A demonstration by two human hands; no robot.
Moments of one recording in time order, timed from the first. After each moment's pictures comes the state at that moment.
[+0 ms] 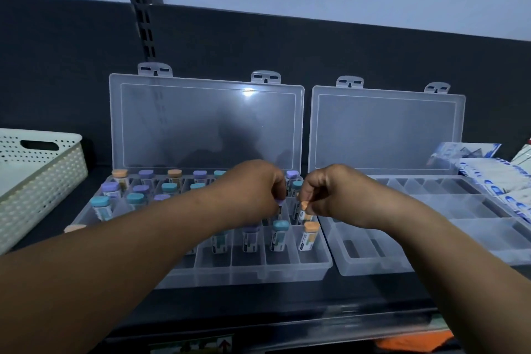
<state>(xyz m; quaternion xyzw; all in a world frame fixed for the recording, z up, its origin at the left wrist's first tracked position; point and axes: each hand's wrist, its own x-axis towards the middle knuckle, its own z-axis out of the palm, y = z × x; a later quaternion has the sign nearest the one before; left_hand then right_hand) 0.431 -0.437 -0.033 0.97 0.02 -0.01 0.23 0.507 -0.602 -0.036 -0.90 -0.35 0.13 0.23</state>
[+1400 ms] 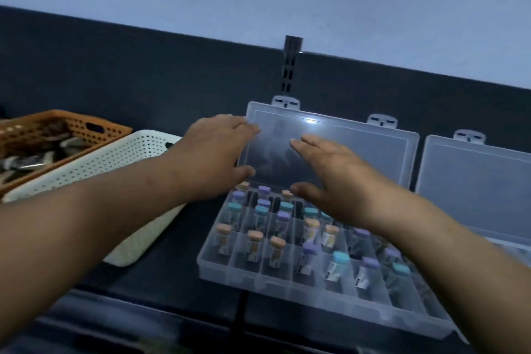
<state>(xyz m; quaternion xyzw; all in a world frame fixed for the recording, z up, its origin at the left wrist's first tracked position) 0.310 -0.256 0.017 0.98 0.12 0.17 -0.02 0.424 -0.432 0.019 -0.86 -0.51 -0.06 0.04</state>
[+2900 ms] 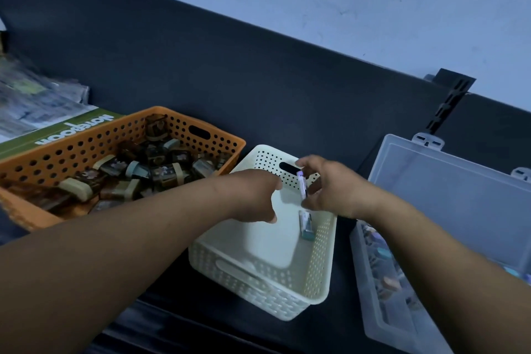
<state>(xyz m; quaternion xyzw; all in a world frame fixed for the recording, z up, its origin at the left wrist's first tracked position) 0.242 -0.059 -0.037 0.96 0.15 -0.05 0.23 0.372 -0.188 -0.020 -0.86 -0.46 0.14 0.18</state>
